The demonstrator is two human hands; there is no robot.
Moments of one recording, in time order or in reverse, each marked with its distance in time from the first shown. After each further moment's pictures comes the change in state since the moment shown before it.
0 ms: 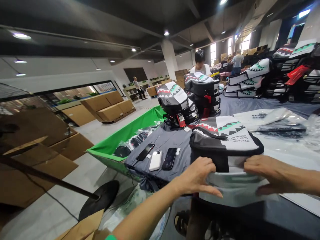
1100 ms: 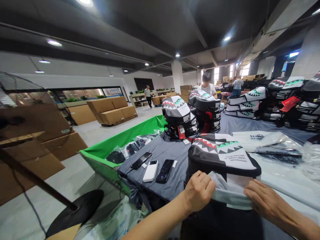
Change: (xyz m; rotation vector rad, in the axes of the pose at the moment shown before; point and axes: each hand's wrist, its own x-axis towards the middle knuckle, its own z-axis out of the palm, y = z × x) left_hand 0.017 0.016 0.026 0.525 0.612 0.103; right_hand -0.014 -0.011 0.037 -0.309 0.447 -0.082
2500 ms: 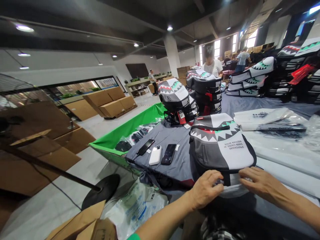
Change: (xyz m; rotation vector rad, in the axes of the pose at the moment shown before) left_hand -0.070 0.047 0.033 -0.419 -0.430 -0.092; right_hand -0.043 -0.009 0.033 0.041 -0.214 0.011
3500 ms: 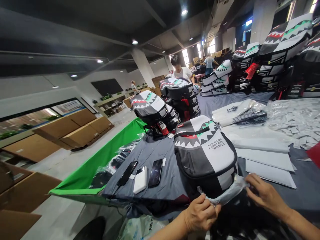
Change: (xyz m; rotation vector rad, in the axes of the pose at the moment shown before) left_hand -0.036 -0.002 0.038 0.151 0.236 0.505; right_hand -0.095 -0.059 0.050 0.169 0.257 0.793
